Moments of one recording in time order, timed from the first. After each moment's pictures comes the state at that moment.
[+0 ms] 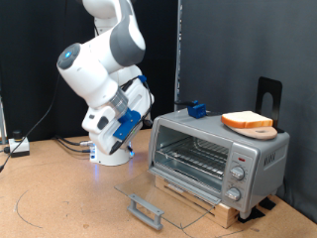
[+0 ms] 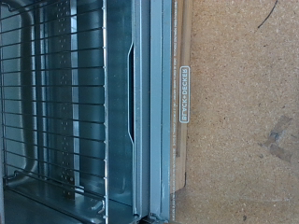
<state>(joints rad) 0.19 -0.15 -0.52 -2.37 0.53 1.89 -0.12</state>
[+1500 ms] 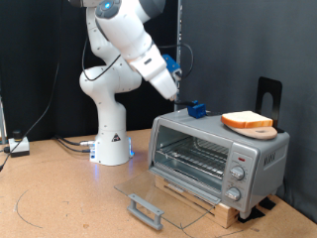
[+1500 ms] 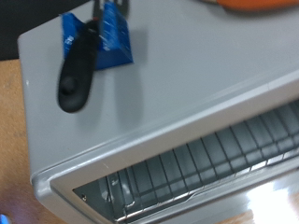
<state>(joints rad) 0.28 -0.42 -0.42 -2.34 0.49 1.63 -0.98</state>
